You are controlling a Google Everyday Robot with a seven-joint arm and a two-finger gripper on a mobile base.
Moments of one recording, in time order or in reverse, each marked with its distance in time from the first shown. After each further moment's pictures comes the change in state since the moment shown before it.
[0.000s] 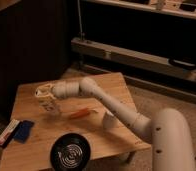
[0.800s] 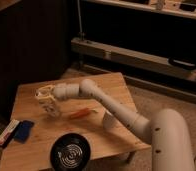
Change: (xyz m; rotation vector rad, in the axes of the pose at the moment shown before) arm 0.010 0.003 -0.001 -0.001 0.002 0.007
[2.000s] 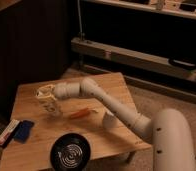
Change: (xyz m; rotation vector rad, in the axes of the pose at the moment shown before) arm -0.004 -0.001 -0.004 0.004 0.009 -0.009
